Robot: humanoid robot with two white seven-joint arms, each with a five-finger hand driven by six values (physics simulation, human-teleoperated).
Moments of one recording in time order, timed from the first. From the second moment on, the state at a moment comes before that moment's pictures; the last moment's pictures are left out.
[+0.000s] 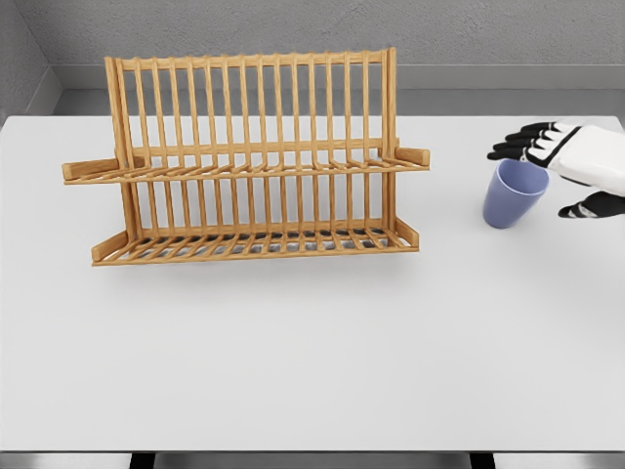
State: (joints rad) left arm 0.05 0.00 -0.15 -0.11 -0.01 0.06 -0.03; right arm -0.36 -1.03 0.23 -1.63 0.21 -0.61 0.51
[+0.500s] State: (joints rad) left arm 0.05 0.00 -0.15 -0.11 -0.01 0.06 -0.03; right arm -0.59 -1.00 0.46 -1.51 0.22 -0.41 0.58
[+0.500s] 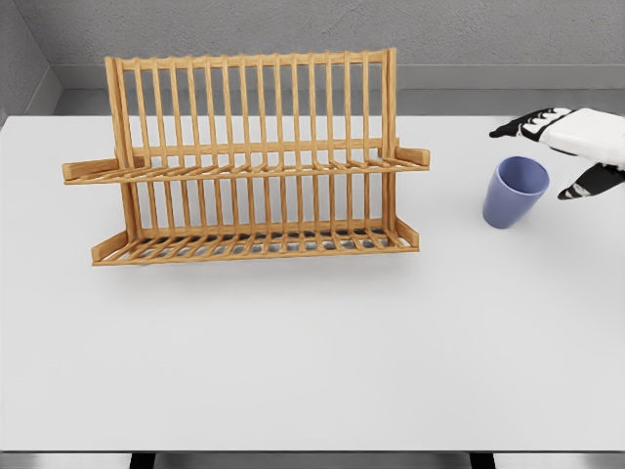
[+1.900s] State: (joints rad) left arm 0.05 0.00 -0.15 -0.11 -0.01 0.06 -0.03; right arm -0.76 -0.88 0.69 -1.24 0.23 -0.41 0.61
